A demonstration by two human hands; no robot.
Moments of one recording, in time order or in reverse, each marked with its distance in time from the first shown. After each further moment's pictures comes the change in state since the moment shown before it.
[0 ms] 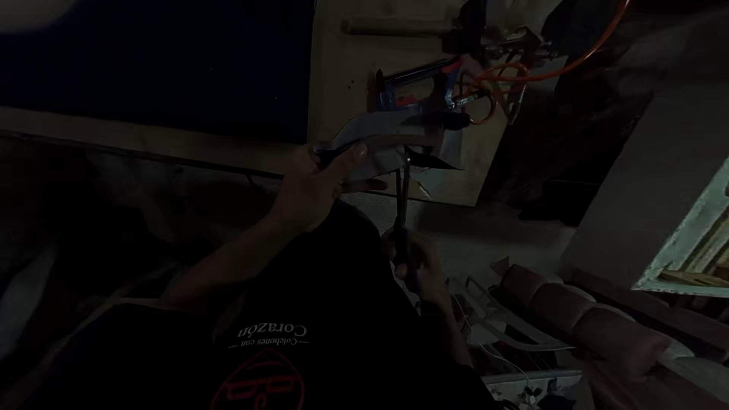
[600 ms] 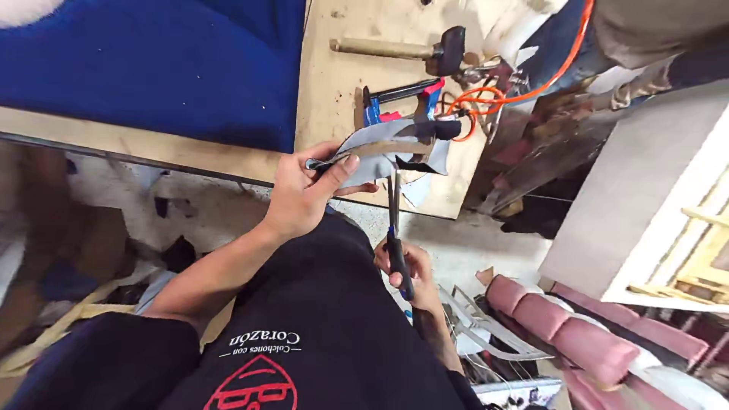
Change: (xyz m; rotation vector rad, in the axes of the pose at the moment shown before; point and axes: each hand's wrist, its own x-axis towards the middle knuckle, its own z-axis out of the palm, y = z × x) left_hand 0.007 -0.007 0.010 0.213 -0.069 0.220; right_hand -0.009 -0.009 -0.017 0.086 0.000 -0.054
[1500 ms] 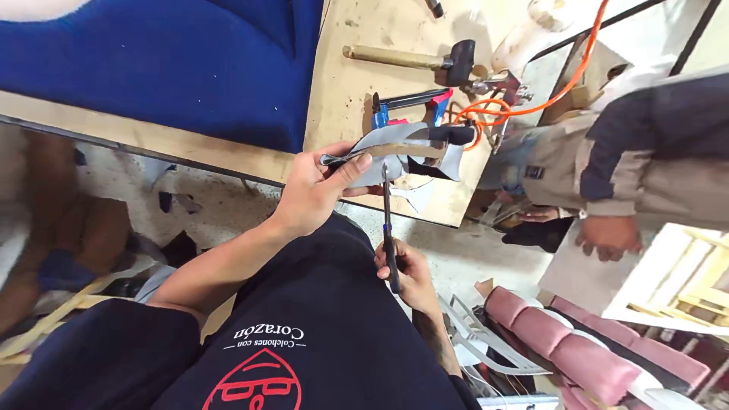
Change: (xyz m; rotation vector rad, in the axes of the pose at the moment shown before) left_hand 0.001 0.008 0.005 -0.085 0.012 -0.093; right_hand 0.006 0.001 0.004 -0.142 0.010 0.041
